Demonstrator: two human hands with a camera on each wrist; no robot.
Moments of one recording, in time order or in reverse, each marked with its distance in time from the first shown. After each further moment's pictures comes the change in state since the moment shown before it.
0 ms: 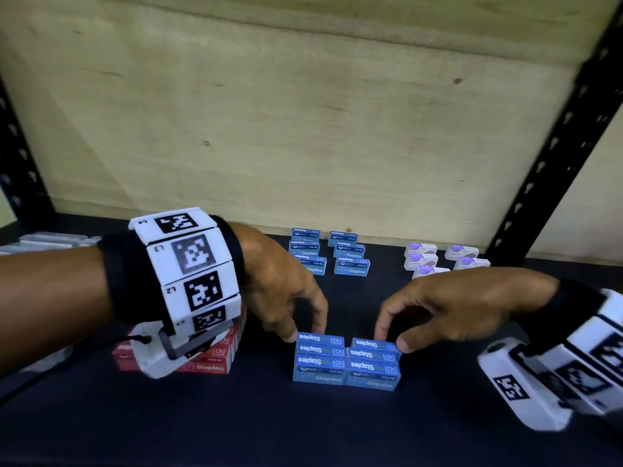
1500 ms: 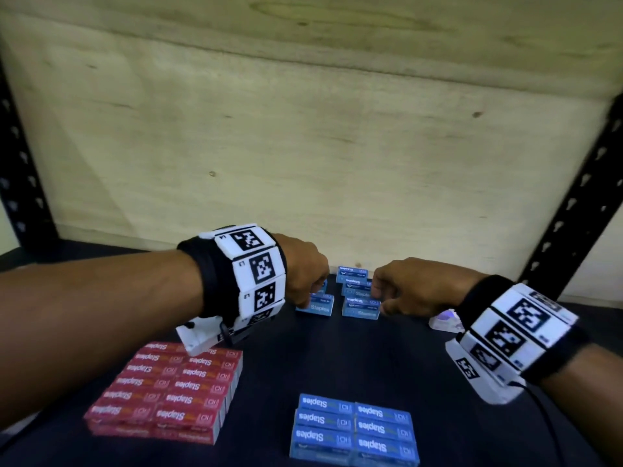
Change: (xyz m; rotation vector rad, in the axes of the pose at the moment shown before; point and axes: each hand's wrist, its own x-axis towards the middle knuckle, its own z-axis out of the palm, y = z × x) left_hand 0.055 -0.033 -0.049 0.222 0.354 -0.300; right_hand 0.077 0.026 -0.055 -0.221 0.329 0.319
